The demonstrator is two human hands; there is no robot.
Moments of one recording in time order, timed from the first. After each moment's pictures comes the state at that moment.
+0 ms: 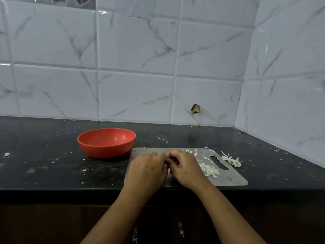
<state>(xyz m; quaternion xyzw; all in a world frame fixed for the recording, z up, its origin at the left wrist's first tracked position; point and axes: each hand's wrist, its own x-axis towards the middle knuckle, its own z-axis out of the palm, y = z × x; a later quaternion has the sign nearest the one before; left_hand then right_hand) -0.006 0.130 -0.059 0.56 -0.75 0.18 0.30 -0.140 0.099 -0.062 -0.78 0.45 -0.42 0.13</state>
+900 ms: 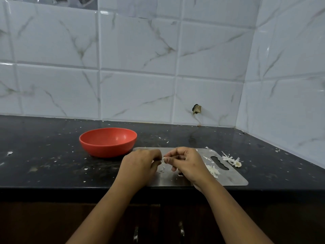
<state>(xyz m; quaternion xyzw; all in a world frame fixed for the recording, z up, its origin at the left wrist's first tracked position) 0.020 0.109 -0.061 0.55 -0.76 0.13 0.31 -0.146 0.103 -0.055 -0.69 0.43 -0.48 0.34</state>
